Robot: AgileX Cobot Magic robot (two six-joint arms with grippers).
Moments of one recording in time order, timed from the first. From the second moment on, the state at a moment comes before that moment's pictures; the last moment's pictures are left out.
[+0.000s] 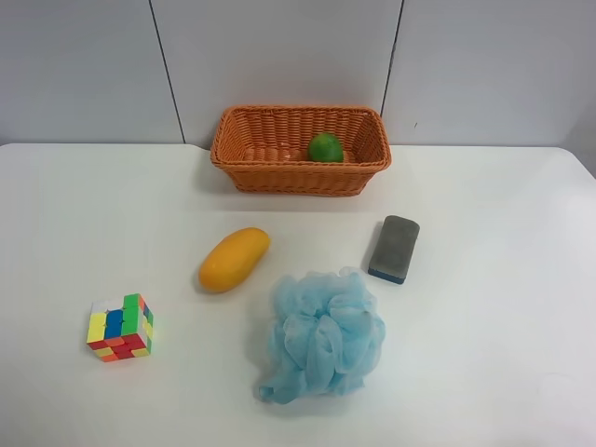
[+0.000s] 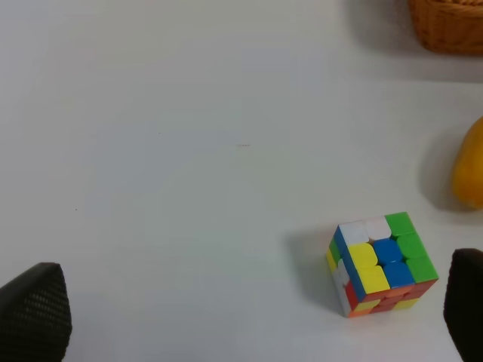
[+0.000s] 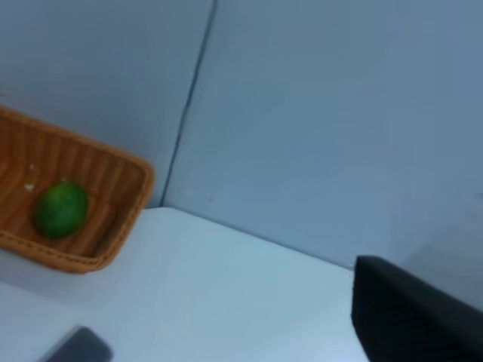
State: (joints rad) left arm 0.04 -0.01 -0.51 -0.03 1.05 -0.01; right arm 0.36 0.91 -1.61 -0.15 1.20 -0.12
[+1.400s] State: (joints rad) left arm 0.04 -0.01 -0.51 -0.03 1.05 -0.01; right arm 0.36 0.00 -0.48 -0.04 1.07 0.12
